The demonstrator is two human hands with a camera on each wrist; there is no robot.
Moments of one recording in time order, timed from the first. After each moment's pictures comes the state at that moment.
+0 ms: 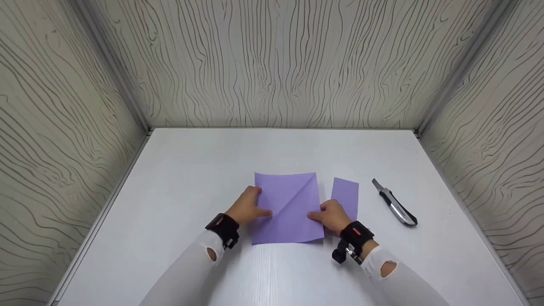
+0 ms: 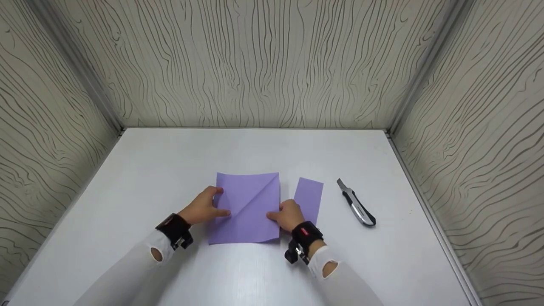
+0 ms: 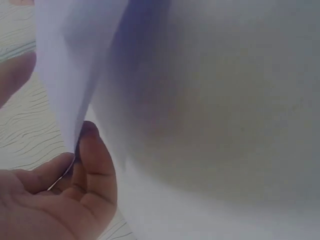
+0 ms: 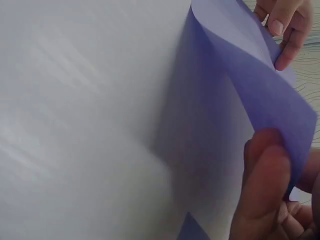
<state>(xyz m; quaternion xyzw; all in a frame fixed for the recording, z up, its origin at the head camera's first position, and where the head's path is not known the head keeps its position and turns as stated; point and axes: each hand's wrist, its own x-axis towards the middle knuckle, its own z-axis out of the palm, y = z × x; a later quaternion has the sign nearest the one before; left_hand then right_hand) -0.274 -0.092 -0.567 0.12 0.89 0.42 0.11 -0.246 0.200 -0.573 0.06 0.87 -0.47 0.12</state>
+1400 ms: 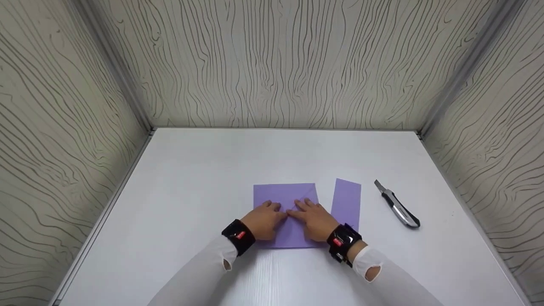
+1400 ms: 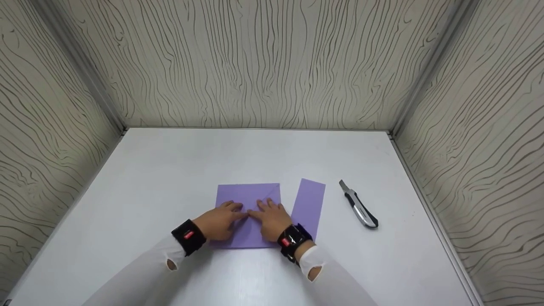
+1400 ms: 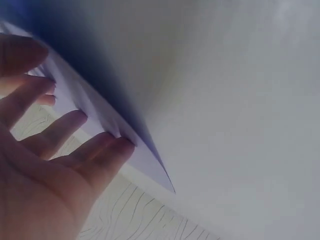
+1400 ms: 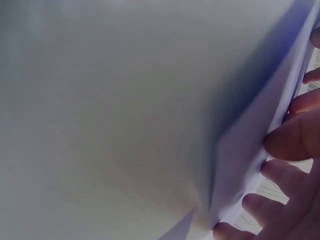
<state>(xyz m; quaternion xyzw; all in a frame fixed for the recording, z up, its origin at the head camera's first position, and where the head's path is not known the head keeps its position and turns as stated) -0.251 -0.058 -0.579 0.35 0.93 0.03 0.06 -0.244 0.174 -0.589 -0.29 0.94 -0.15 0.07</state>
